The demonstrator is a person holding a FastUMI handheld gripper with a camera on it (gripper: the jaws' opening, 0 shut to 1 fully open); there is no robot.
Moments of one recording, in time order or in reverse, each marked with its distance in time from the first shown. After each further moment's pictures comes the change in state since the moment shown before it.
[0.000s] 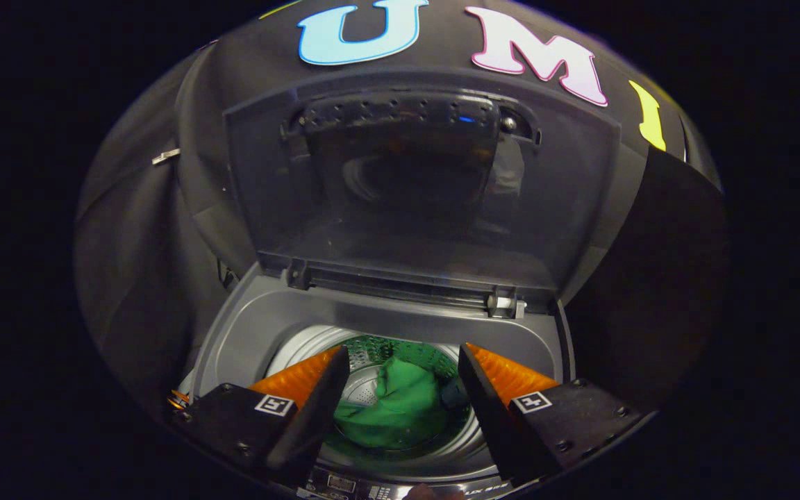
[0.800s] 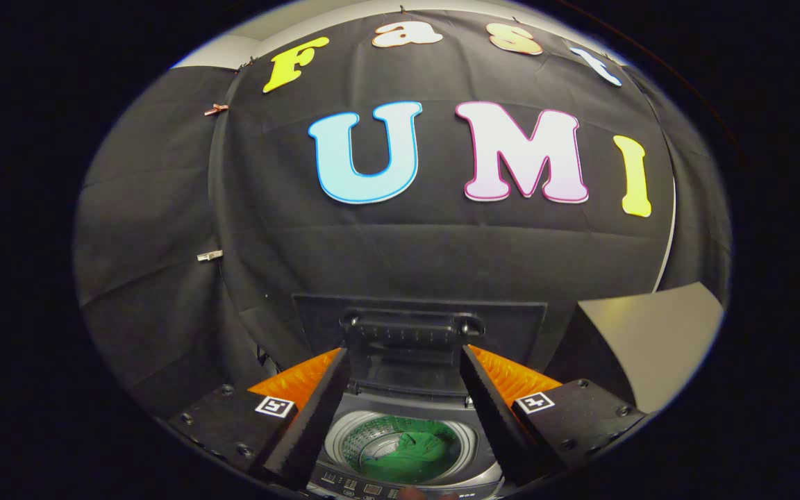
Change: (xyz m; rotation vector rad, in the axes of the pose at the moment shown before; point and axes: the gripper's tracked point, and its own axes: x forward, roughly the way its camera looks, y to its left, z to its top) arm -0.142 -0.007 0.179 0.066 -0.395 0.096
